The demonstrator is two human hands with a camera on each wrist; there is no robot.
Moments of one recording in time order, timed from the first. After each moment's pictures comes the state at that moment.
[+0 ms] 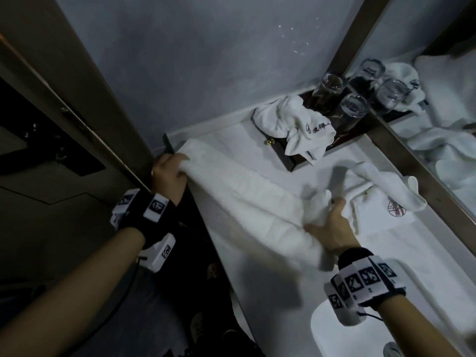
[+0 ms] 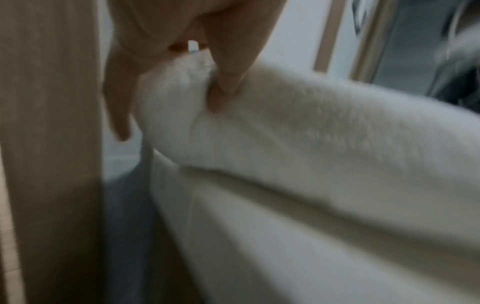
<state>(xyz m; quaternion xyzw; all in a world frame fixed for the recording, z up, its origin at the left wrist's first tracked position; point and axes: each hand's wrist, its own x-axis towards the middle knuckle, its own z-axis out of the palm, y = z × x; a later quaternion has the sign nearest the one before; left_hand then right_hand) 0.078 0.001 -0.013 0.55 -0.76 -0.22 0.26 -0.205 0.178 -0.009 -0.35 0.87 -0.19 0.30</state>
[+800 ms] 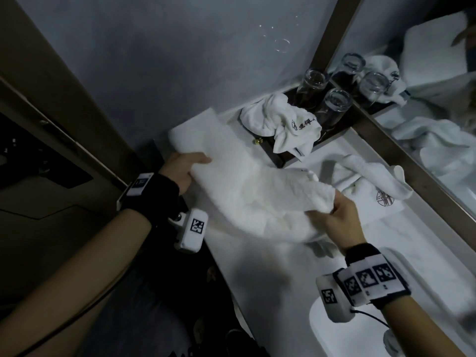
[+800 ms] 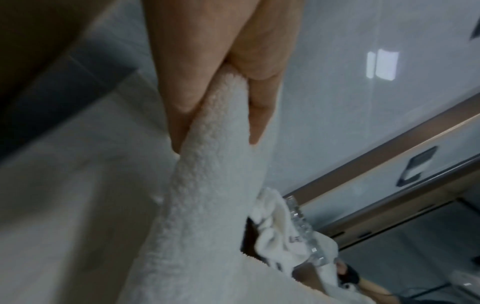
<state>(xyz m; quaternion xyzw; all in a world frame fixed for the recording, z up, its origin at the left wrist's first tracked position) 0.021 -0.008 0.031 0.53 -0.36 -0.70 0.32 -0.206 0.190 0.019 -0.39 0.73 -0.48 0.30</state>
